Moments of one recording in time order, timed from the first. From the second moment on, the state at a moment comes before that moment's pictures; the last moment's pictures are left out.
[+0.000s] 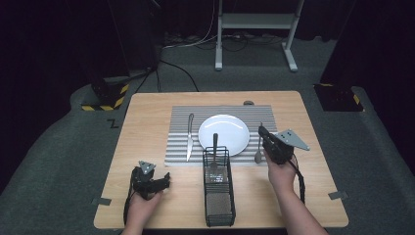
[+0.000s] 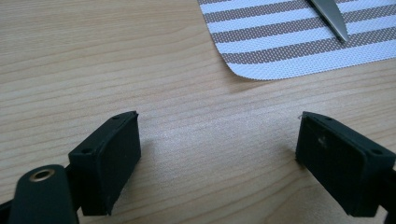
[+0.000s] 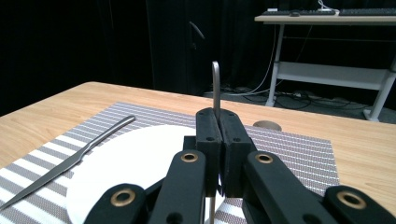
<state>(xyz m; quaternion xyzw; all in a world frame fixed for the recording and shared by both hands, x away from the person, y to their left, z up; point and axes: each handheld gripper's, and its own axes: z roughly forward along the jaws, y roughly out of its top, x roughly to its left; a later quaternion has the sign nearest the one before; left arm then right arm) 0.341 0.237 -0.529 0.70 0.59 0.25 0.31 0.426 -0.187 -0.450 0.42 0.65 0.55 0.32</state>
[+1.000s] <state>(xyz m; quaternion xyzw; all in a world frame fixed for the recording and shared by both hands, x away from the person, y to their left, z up) 0.341 0.238 -0.529 0.71 0.58 0.25 0.31 0.511 -0.174 -0.483 0.49 0.66 0.50 0.28</state>
